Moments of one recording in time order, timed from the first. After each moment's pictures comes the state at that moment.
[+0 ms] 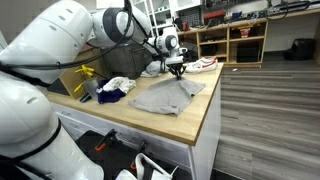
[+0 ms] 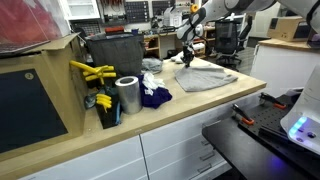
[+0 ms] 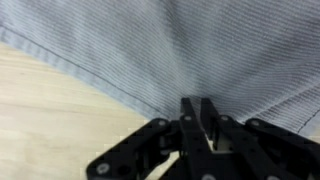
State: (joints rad) arm -0.04 1.03 -0.02 -1.12 -0.04 2.17 -0.16
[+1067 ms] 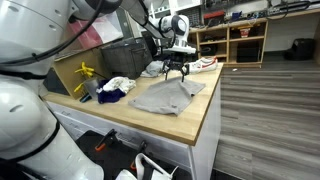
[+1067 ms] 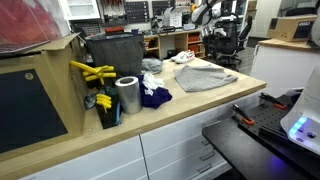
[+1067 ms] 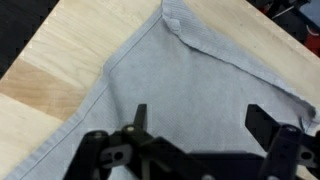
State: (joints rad) arm -0.21 0.74 0.04 -1.42 -0.05 1.61 -0.67
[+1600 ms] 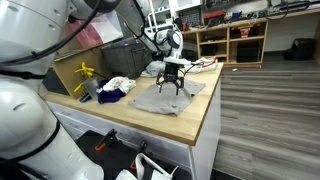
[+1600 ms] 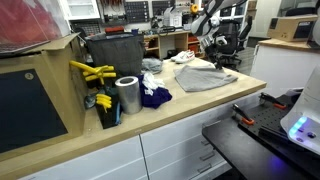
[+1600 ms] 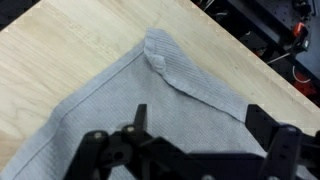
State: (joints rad) arm -0.18 0.73 0.04 -1.59 -0.14 1.61 -0.71
